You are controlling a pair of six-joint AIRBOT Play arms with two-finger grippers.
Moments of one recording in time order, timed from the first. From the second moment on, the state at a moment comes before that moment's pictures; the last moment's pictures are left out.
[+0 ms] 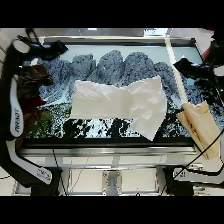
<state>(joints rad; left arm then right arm) 0.11 -1.73 1.97 0.97 -0.93 -1.41 -0.33 -1.37 1.37 -0.89 0.82 1.32</state>
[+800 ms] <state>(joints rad) 0.35 -1.02 0.62 0.67 -0.90 -1.32 -0.70 -1.00 0.82 -0.92 1.19 1.16</state>
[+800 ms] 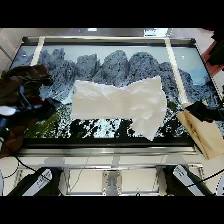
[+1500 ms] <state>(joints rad) 0.35 -1.00 0.44 0.45 -0.89 -1.23 -0.47 -1.25 0.57 -0.67 0.79 1.10</state>
